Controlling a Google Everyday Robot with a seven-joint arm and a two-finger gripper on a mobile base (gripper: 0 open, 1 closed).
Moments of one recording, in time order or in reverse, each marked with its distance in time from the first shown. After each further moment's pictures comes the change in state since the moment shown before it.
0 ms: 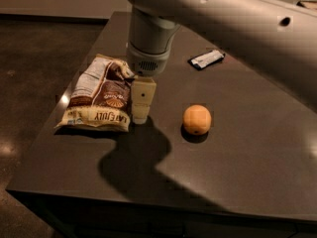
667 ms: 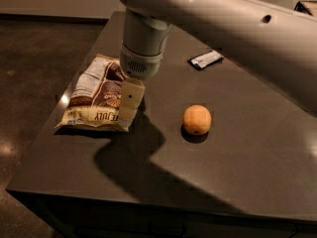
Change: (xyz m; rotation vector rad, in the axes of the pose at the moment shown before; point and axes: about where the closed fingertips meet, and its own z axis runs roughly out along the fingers) arm -0.012 0.010 0.012 -0.088 0.005 0.224
